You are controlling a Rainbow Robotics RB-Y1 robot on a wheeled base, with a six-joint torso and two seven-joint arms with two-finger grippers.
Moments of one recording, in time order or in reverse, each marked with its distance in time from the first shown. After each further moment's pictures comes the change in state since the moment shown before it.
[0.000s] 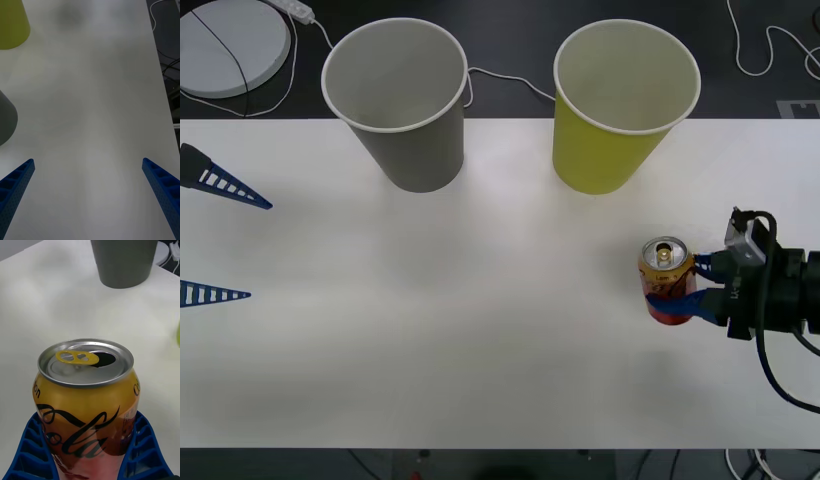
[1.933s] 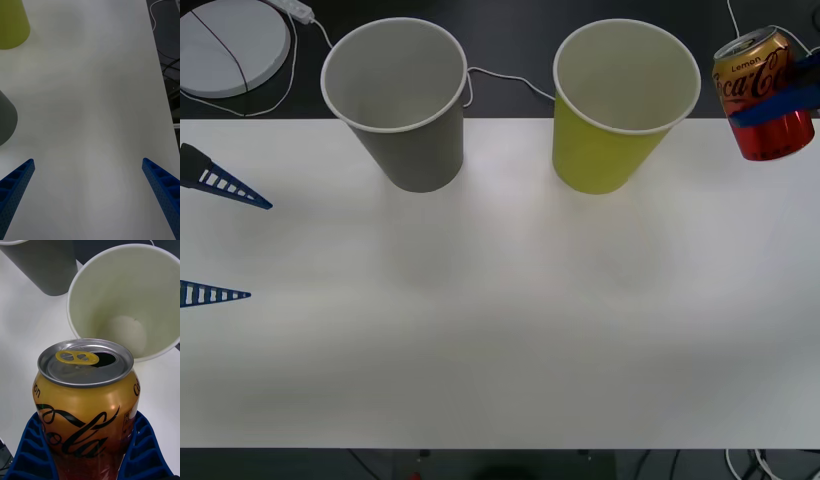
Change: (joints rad) right arm -0.771 -0.500 0.188 0.124 -0.003 -0.284 -0.775; left arm 0.000 0.000 0.000 0.000 0.000 0.000 0.000
